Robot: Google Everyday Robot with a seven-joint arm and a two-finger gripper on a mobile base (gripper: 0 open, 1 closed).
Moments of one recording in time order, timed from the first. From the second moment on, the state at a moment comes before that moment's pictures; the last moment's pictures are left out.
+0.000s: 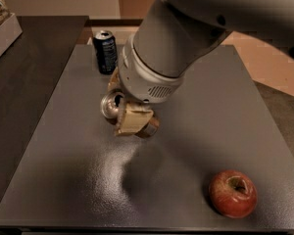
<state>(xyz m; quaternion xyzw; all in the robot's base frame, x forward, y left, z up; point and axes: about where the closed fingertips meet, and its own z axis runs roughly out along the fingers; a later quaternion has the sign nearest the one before) 0.403 0.049 0.940 -0.78 0.57 0.09 0.24</state>
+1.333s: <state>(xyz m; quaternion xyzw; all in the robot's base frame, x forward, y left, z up) 0.432 0.022 0.893 -0.81 0.58 -0.06 0.11</state>
